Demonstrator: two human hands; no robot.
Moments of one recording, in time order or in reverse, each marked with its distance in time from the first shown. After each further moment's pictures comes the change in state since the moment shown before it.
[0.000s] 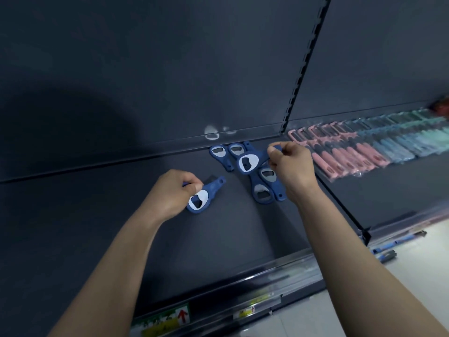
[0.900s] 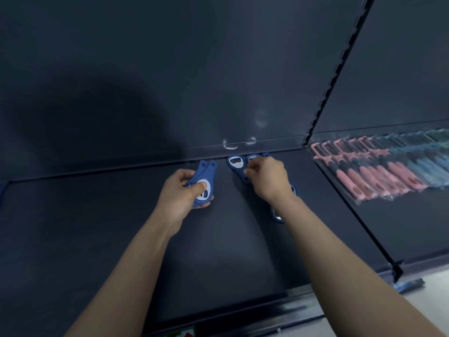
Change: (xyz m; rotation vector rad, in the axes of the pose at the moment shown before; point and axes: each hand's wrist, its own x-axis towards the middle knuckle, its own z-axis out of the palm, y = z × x) left_hand 0.012 -0.002 0.003 -0.740 0.200 -0.223; right_hand 0.023 0.008 0.062 -0.798 -0.270 -0.184
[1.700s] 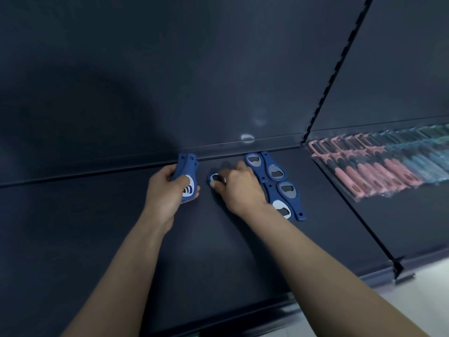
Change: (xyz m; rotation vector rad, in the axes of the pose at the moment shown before) left_hand 0.020 -0.006 -0.016 -0.096 0.115 0.039; right_hand -0.017 -0.032 0.038 -0.192 -0.129 -0.143
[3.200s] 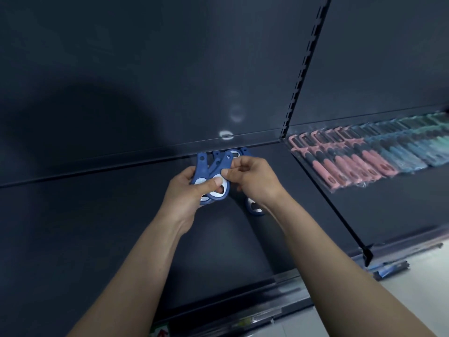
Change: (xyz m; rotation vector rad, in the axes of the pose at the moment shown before) left_hand -0.043 0.000 0.066 -0.058 -0.243 -0.037; right_hand -0.028 0.052 -0.047 0.964 0.001 0.174
